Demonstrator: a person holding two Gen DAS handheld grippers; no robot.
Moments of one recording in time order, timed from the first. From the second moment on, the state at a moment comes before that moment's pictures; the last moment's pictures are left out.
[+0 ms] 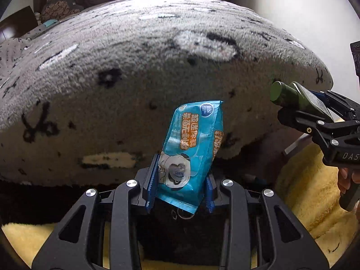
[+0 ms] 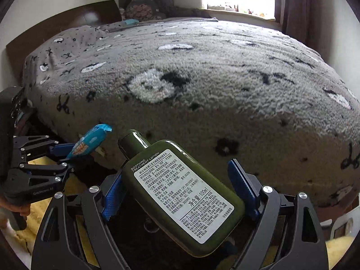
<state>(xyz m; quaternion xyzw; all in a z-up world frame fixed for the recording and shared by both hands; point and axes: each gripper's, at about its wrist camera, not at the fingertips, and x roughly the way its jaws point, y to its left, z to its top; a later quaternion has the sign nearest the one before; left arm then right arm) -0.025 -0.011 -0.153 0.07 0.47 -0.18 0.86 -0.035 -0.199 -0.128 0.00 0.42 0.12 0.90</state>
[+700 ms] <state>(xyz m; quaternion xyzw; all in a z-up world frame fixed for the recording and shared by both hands) -0.023 0.001 -0.273 0.02 0.60 -0.17 0.78 -0.032 -0.192 -0.232 0.05 0.55 0.13 0.82</state>
